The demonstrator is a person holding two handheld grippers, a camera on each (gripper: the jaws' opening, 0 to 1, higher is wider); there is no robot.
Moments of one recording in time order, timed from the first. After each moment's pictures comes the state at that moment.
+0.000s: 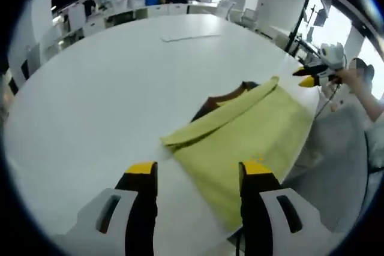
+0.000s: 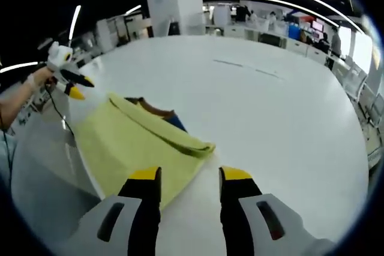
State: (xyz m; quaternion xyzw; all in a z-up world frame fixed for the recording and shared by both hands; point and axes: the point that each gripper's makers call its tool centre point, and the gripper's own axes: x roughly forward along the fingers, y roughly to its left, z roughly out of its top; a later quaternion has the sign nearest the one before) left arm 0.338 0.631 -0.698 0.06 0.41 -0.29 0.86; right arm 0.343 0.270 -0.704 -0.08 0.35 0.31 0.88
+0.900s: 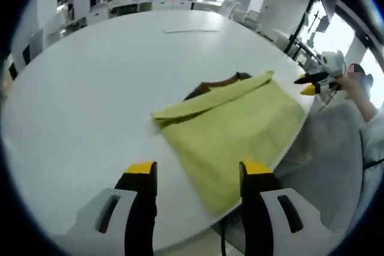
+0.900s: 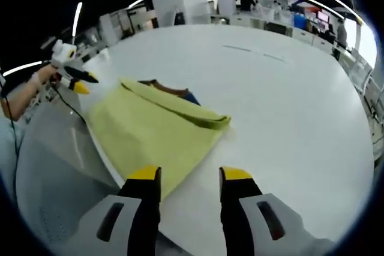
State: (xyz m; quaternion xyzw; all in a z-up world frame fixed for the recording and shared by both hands) left arm 0.302 0.630 -0.708 0.03 0.43 -0.29 0.86; right arm 0.303 0.273 -0.718 -0.07 0.38 0.34 0.86
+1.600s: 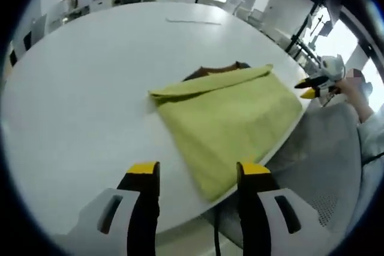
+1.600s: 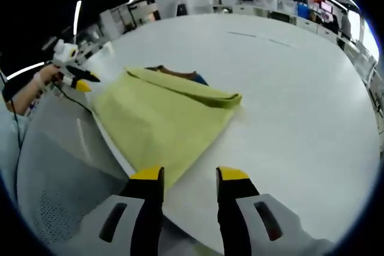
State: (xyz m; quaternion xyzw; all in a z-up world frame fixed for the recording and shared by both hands) left arm 0.278 0.634 -0.724 0.01 0.46 -0.28 0.84; right arm 0.283 0.273 -0.737 -0.06 0.41 0.35 0.84
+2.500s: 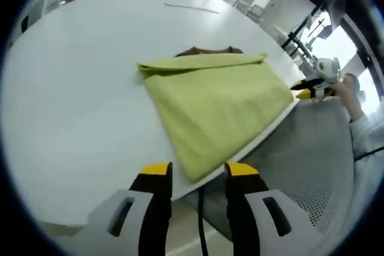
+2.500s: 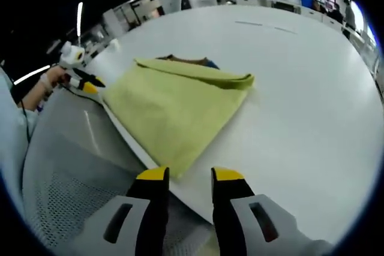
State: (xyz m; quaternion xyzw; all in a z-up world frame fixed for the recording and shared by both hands) left arm 0.246 0.627 -0.739 -0.03 0.50 -0.29 0.81; right arm 0.252 0.276 -0.746 -0.03 0.44 0.37 0.81
